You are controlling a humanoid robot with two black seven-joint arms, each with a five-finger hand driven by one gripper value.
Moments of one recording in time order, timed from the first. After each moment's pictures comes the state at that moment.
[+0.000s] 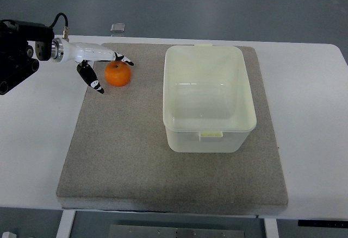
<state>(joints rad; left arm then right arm) -1.21 0.50 -0.04 -0.64 1.54 -0.26 -0.59 0.00 0.00 -0.15 0.17 -0.10 -0.16 0.13</state>
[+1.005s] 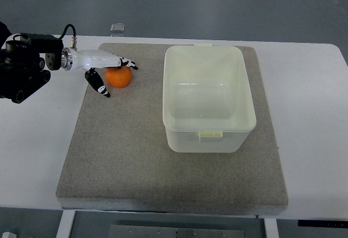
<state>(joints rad) -1.16 0.41 -0.02 -0.53 1.52 -0.17 -0.59 0.00 0.00 -0.15 0.17 -0.10 -0.16 0.13</state>
